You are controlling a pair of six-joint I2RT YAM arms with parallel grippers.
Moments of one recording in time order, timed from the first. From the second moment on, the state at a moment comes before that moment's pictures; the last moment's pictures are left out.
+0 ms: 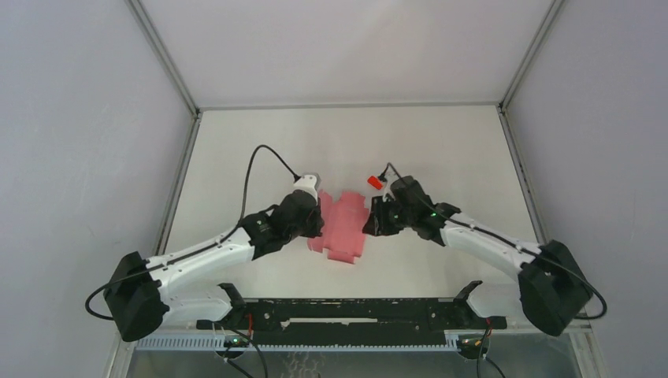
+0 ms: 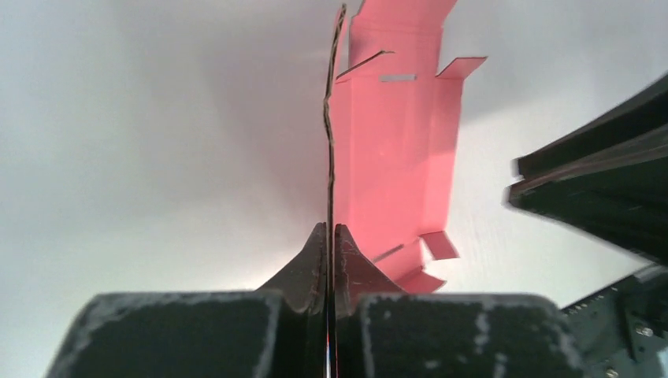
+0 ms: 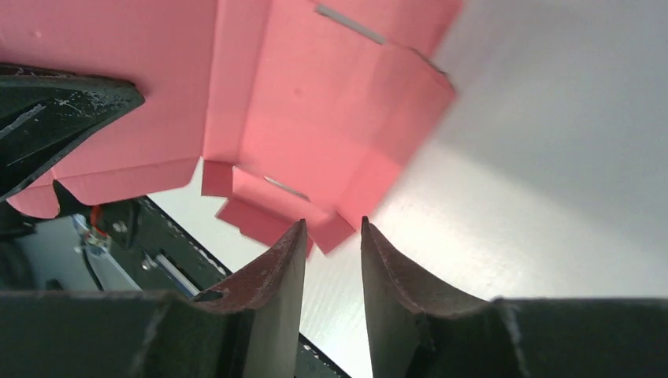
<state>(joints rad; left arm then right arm) -0.89 1.17 0.69 -0.26 -0.23 -0.63 0.70 1.32 0.71 -0.25 -0.25 0.54</state>
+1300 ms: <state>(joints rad) -1.14 1.69 1.30 -1.03 -0.73 -0.40 0.39 1.59 0.77 0.03 -0.58 0.62</state>
